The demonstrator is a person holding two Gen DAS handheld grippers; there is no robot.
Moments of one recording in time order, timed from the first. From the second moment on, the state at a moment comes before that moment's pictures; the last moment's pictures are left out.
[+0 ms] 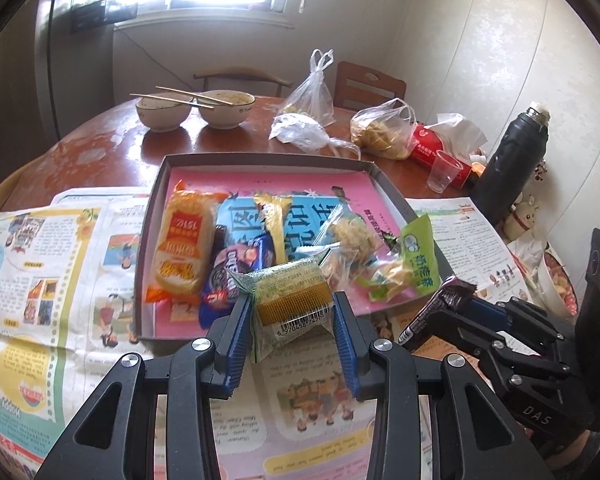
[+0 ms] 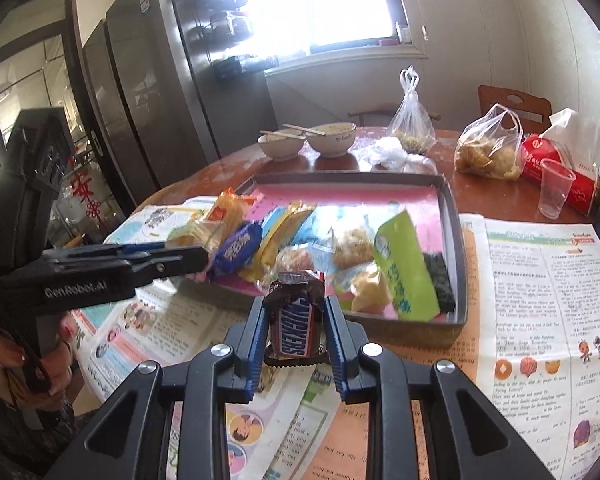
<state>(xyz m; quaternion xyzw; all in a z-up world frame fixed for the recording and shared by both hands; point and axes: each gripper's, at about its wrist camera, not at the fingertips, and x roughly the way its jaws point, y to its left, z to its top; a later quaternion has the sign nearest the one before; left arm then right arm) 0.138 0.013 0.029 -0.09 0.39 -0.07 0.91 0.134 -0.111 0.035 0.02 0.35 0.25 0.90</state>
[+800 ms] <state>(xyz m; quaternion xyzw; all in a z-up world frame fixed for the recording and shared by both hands) 0.183 -0.018 0.005 -0.04 0.42 -0.07 0.90 0.174 -0.122 0.052 0.05 0.31 0.22 0.92</state>
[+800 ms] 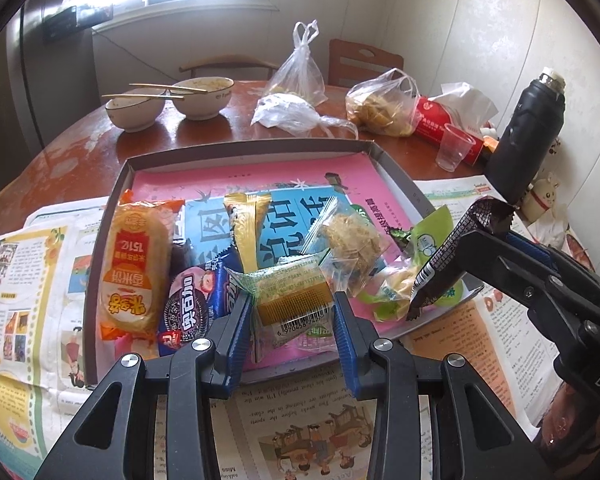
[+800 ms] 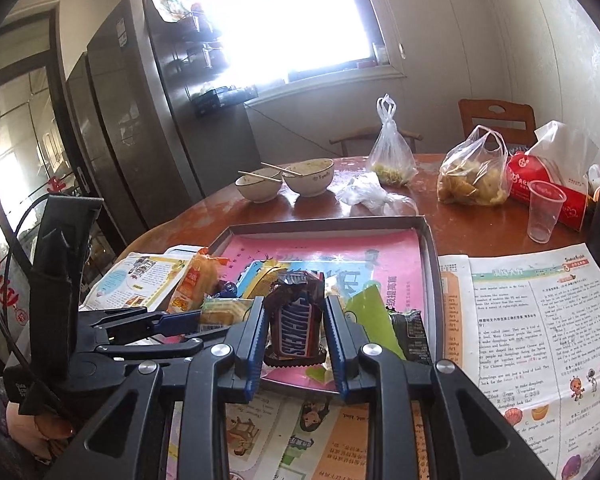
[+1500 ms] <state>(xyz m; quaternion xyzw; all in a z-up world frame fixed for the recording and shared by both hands) 0.197 -0.018 0.001 -0.04 0.42 -0.07 0.90 0.191 -0.106 0.024 0.03 0.35 0.21 0.91</state>
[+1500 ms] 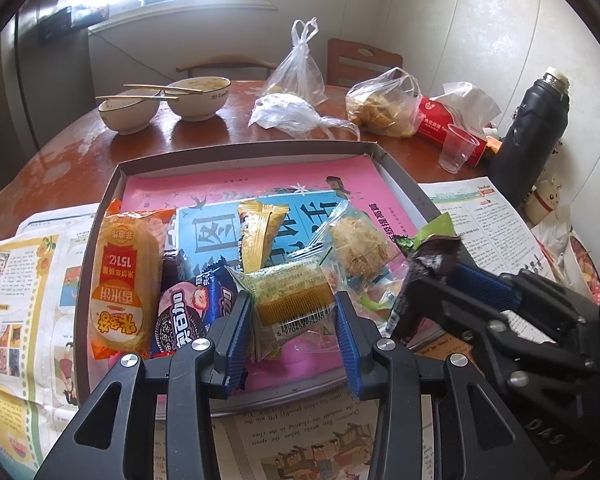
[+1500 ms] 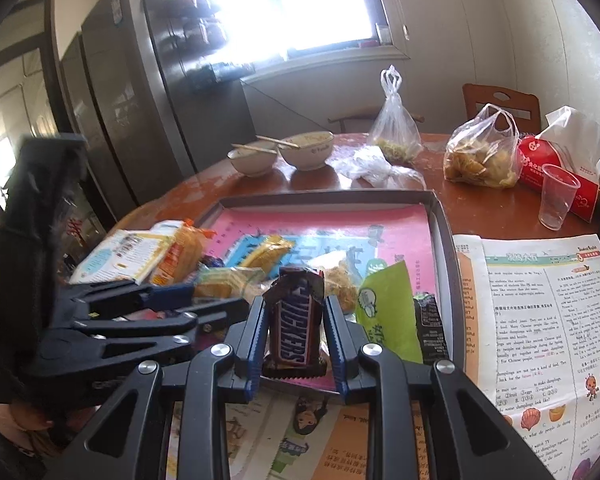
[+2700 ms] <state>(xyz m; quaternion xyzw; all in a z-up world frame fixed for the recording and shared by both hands) 0.182 -0.017 0.011 -0.04 0.41 -0.07 0.91 0.181 -0.117 0.041 0.05 0.33 0.20 0.92</state>
